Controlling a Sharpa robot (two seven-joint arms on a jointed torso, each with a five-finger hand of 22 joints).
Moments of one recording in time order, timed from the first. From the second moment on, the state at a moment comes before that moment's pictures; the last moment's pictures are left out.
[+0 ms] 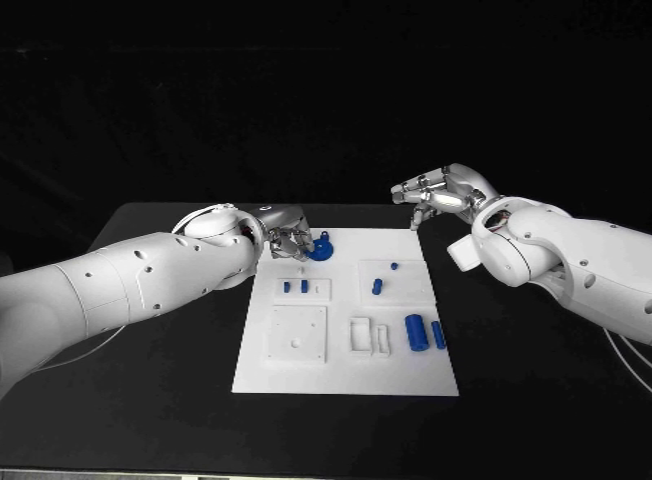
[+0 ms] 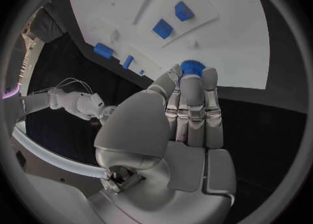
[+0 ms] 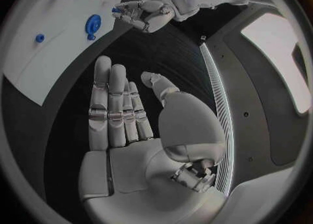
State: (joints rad) left arm 1.31 -0.50 -0.15 1.08 -1.36 -0.17 0.02; left_hand 1.42 0.05 0.20 -0.21 0.18 1.20 0.09 0.06 0.06 1.28 0.04 0.05 0.06 1.41 -0.05 1.13 0.29 0.09 1.20 -0.07 0.41 1.31; right arm 1.13 -0.81 0.20 1.39 -0.71 -0.32 0.05; right_hand 1.15 -0.06 0.28 -0.17 0.63 1.07 0.13 0.07 0.06 1.17 0.09 0.07 0.06 1.29 -0.01 0.72 0.53 0.12 1.44 -0.03 0.08 0.91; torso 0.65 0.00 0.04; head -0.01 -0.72
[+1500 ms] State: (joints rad) left arm 1.30 -0.49 -0.17 1.04 -1.40 -0.12 0.00; left_hand 1.41 0.04 0.19 -0.22 0.18 1.20 0.09 0.06 0.06 1.29 0.04 0.05 0.06 1.41 -0.05 1.13 0.29 0.09 1.20 -0.06 0.42 1.31; right arm 1.13 -0.80 0.20 1.38 -0.71 -0.32 0.05; right_hand 1.15 -0.06 0.28 -0.18 0.63 1.08 0.13 0.07 0.06 1.17 0.09 0.07 0.06 1.29 -0.01 0.73 0.53 0.12 1.44 -0.03 0.08 0.92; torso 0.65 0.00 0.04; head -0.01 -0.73
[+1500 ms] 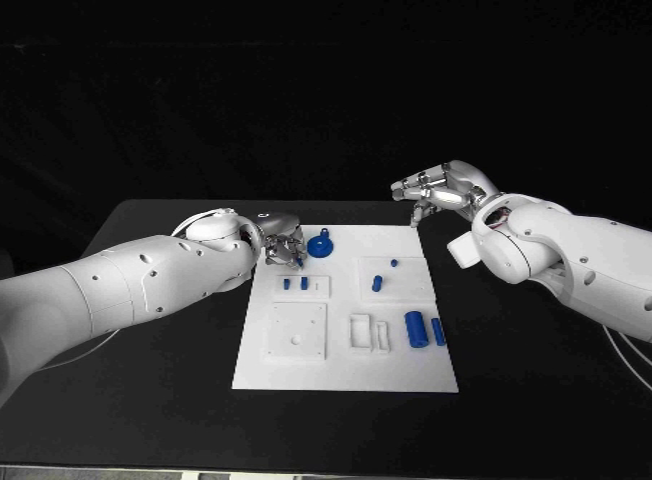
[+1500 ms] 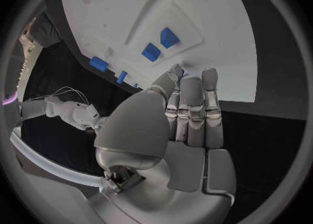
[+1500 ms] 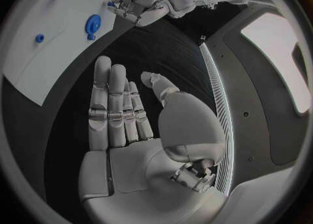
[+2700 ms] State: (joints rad) left arm 1.30 -0.49 -0.18 1.04 -1.40 -0.10 -0.01; left_hand 1.42 0.05 0.18 -0.23 0.18 1.20 0.10 0.06 0.06 1.29 0.04 0.05 0.06 1.41 -0.05 1.13 0.29 0.09 1.19 -0.06 0.42 1.31; right arm 1.13 -0.80 0.20 1.38 -0.71 -0.32 0.05; right_hand 1.15 -0.06 0.28 -0.18 0.63 1.08 0.12 0.07 0.06 1.17 0.09 0.07 0.06 1.29 -0.01 0.73 0.53 0.13 1.44 -0.03 0.08 0.92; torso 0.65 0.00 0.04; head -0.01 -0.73
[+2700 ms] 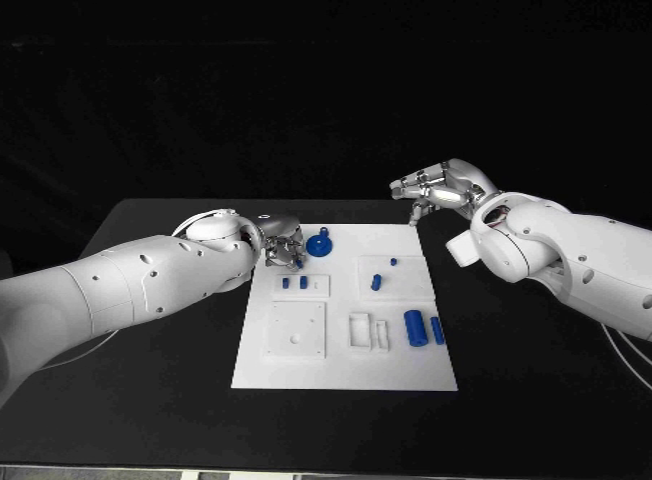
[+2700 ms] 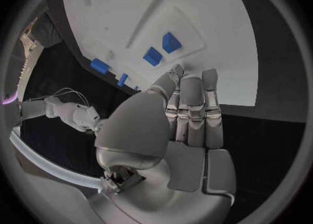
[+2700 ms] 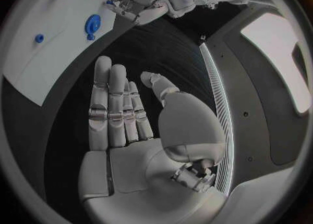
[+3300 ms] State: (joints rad) left arm 1.29 -0.49 -0.20 1.03 -1.40 -0.10 -0.01; left_hand 1.39 0.03 0.21 -0.25 0.17 1.07 0.08 0.06 0.06 1.23 0.06 0.05 0.06 1.40 -0.04 1.13 0.30 0.09 1.19 -0.06 0.42 1.31; right arm 1.13 -0.80 0.20 1.38 -0.71 -0.32 0.05; right_hand 1.15 -0.06 0.28 -0.18 0.63 1.08 0.12 0.07 0.06 1.17 0.09 0.07 0.06 1.29 -0.01 0.73 0.53 0.13 1.44 -0.03 0.08 0.93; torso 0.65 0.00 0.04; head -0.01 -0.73
